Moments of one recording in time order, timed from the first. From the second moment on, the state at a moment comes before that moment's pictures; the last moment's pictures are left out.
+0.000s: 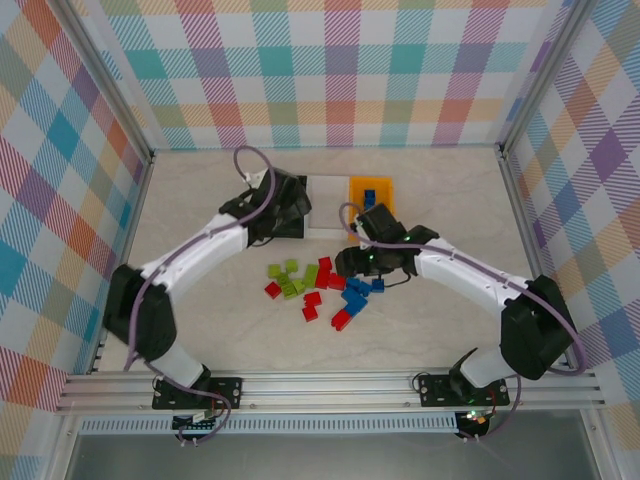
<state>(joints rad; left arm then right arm) -0.60 1.53 1.26 -0.54 -0.35 -0.82 0.73 1.46 1.05 -0.64 -0.17 0.45</state>
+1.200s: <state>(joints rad) -0.57 0.97 0.79 -0.71 -0.36 -0.88 1.14 1.74 1.09 -0.75 0.05 0.41</state>
